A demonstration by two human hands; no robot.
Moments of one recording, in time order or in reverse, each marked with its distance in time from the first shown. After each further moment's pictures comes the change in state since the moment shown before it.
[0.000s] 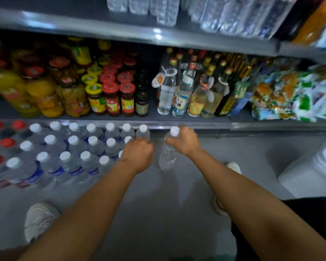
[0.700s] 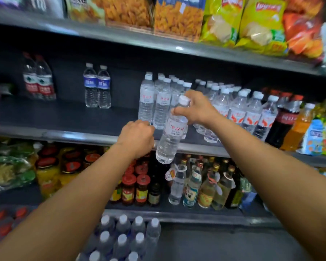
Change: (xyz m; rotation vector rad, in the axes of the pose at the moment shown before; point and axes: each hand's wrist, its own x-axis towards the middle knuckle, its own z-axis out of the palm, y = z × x) left_hand 0.047 -0.122 -0.276 0.137 0.564 -0.134; right_hand 0.048 -0.272 -0.261 0.138 0.270 -0.555
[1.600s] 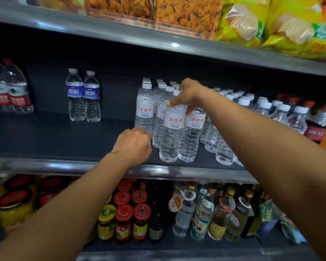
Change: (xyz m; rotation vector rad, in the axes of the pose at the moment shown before) left_hand 0.098 -0.052 0.066 -0.081 -0.027 0.031; right_hand 0.156 -0.012 0.018 -0.198 -0.155 0.260
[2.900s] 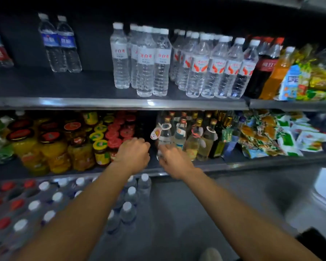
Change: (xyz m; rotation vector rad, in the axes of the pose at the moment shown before) left_hand -0.186 0.133 0.038 -0.051 -0.280 0.057; right_hand -0.277 0.183 0.190 -0.411 -0.105 -0.228
